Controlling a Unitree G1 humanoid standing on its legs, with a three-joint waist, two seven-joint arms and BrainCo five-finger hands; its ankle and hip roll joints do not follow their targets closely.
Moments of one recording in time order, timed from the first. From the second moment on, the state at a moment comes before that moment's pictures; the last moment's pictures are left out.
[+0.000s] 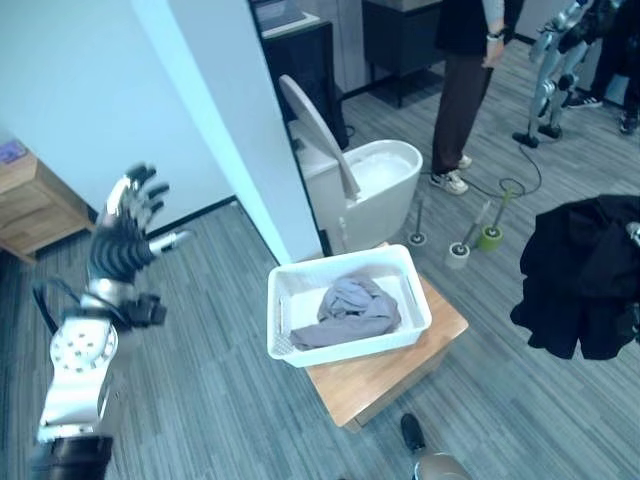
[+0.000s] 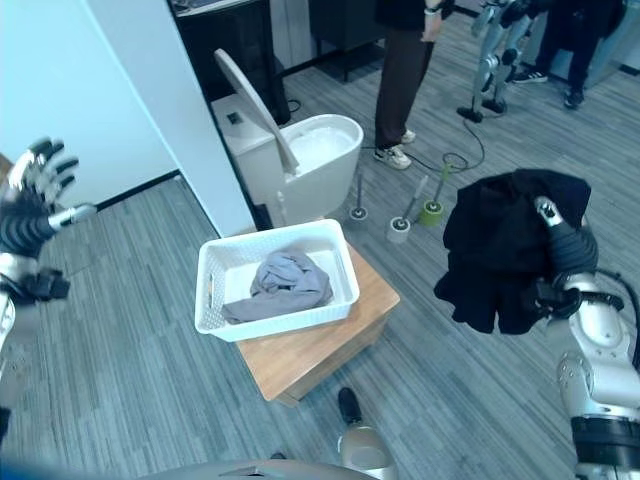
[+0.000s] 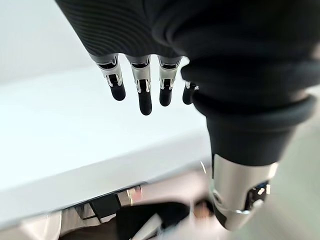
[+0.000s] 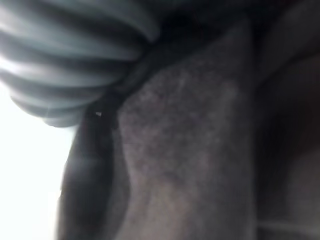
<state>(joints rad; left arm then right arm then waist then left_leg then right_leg) 0.11 0.56 0.20 0.03 -0.67 -0.22 -0.08 -0.13 -0.85 -0.26 0.10 0.70 -0.09 0.01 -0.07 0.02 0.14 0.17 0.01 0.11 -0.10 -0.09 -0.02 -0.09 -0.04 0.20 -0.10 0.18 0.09</state>
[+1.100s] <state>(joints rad) 0.26 0.46 0.16 0.07 -0.74 -0.11 -0.10 -0.48 -0.84 0.26 0.42 0.41 0.02 0.05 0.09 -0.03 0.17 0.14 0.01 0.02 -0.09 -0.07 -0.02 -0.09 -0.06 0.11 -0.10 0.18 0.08</state>
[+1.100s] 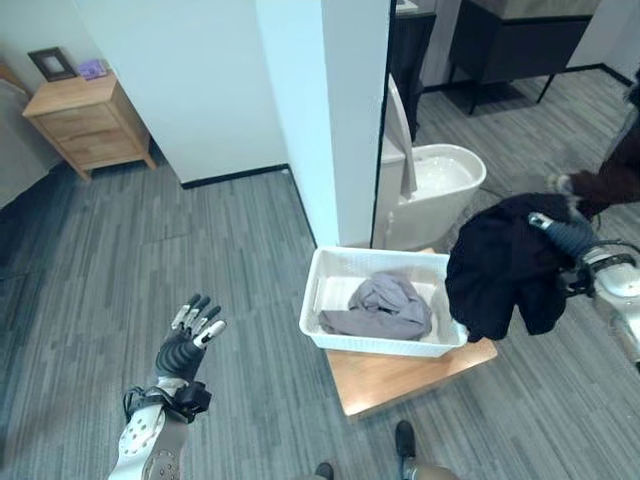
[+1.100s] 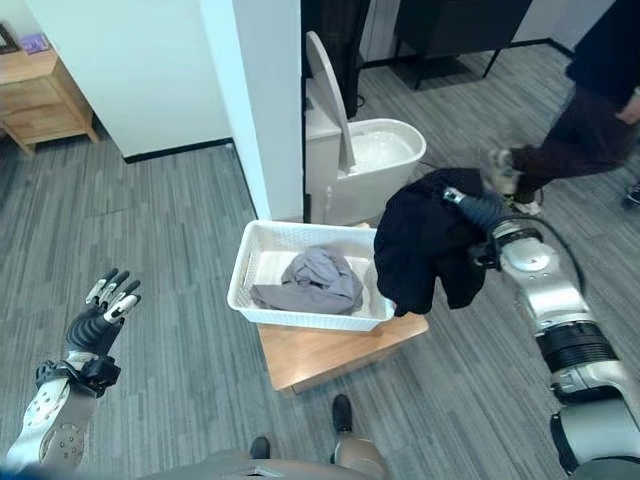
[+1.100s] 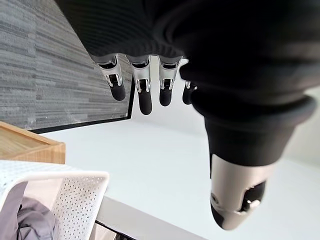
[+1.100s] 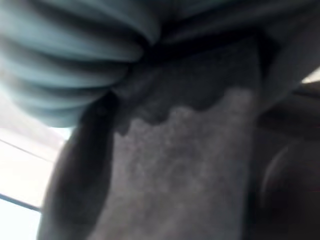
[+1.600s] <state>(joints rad) 0.23 0.46 0.16 0.07 -0.73 -0.11 -0.08 -0.67 -0.73 0.37 0.48 0.32 0.06 0.07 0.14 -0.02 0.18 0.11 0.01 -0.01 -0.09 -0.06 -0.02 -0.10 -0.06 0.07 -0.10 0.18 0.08</state>
